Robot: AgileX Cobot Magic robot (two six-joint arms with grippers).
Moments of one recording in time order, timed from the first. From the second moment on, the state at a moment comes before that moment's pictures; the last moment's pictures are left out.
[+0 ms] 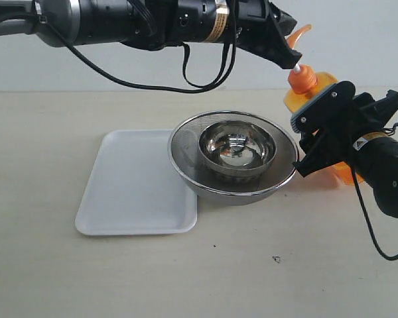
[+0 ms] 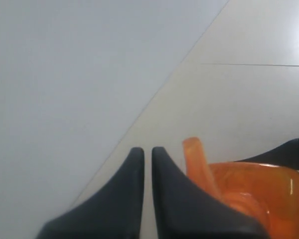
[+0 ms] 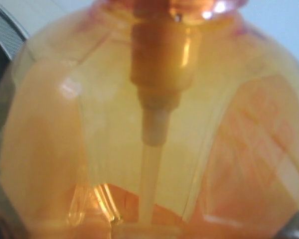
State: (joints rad) left arm -0.65 2.06 -1.73 1.75 -0.26 -1.40; right arm 0.35 1.81 -0.62 0.33 -0.81 -0.83
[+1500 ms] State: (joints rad) left arm -0.65 2.04 -1.78 1.75 -0.56 -1.49; right arm 0.35 1.81 -0.62 0.33 -0.81 -0.83
